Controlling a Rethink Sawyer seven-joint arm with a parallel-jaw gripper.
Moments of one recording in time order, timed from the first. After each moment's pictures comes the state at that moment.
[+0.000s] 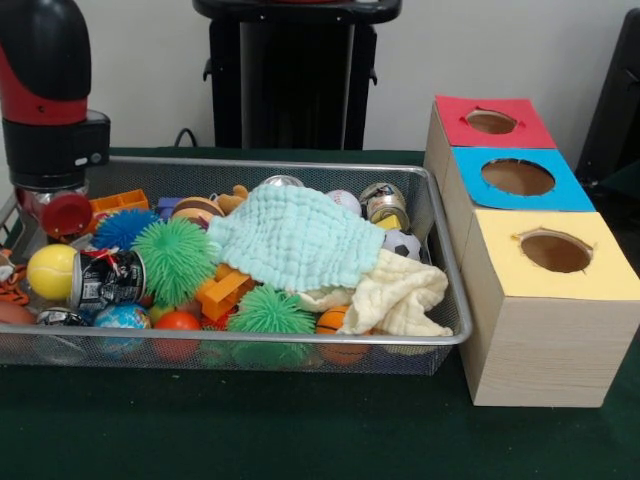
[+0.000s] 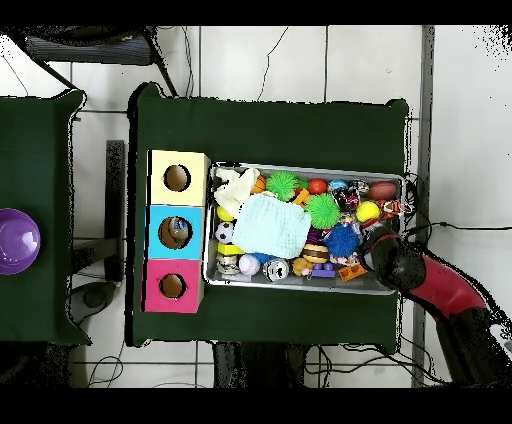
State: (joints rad) arm -0.88 -0.39 0.16 1.59 -0.34 0.16 2.17
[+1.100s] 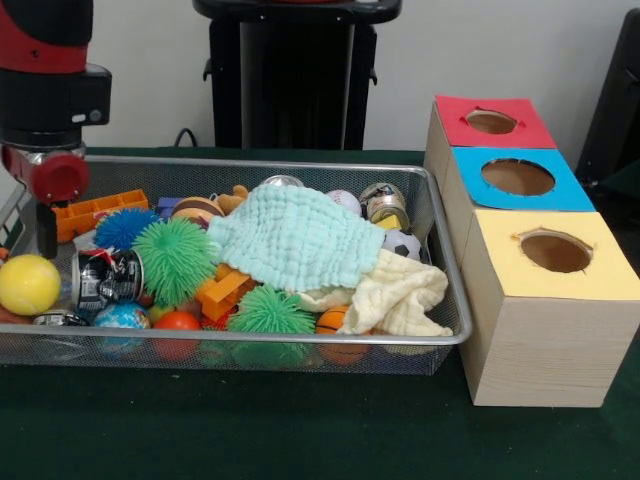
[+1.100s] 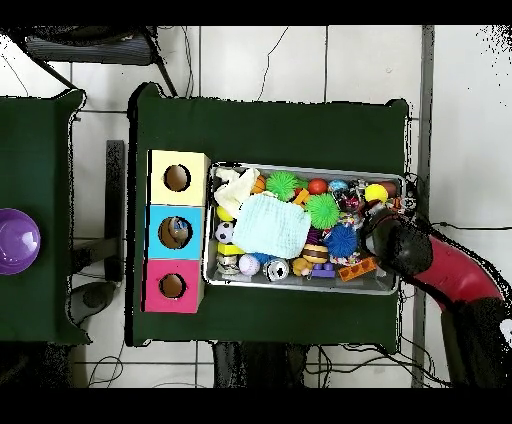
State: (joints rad) arm -0.78 -0.54 0.14 1.59 -0.26 0.27 2.17
